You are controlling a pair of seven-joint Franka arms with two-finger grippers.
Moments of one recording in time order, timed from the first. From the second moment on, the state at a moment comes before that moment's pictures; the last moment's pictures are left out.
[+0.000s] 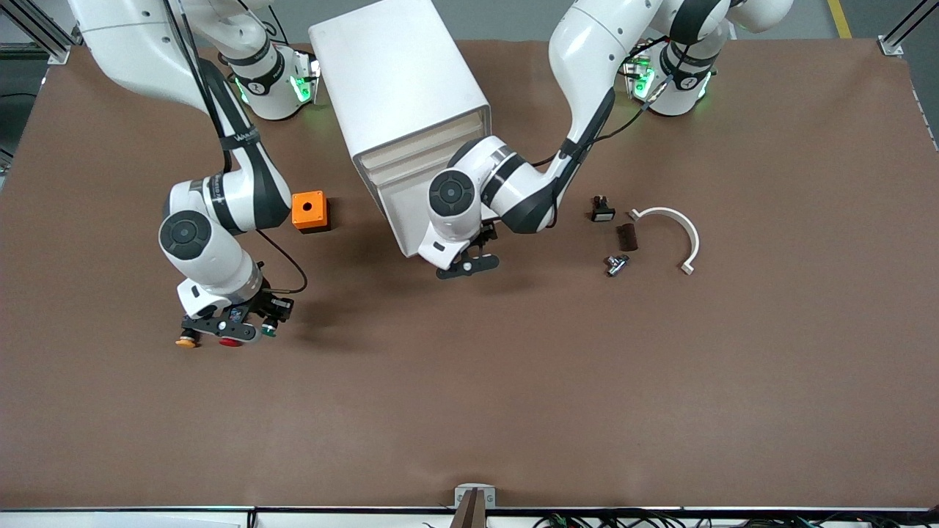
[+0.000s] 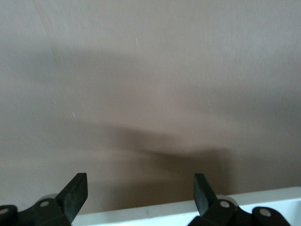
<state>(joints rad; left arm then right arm) -0.88 0.84 0.02 -1.29 -0.17 2.01 -1.01 0.24 0.44 -0.06 -1.96 -0.08 2.49 0.45</state>
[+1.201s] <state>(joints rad) -0.89 0.84 -0.08 -1.33 -0.42 2.00 -1.20 0.19 0.56 -0.06 -2.00 -0.08 2.67 0.31</state>
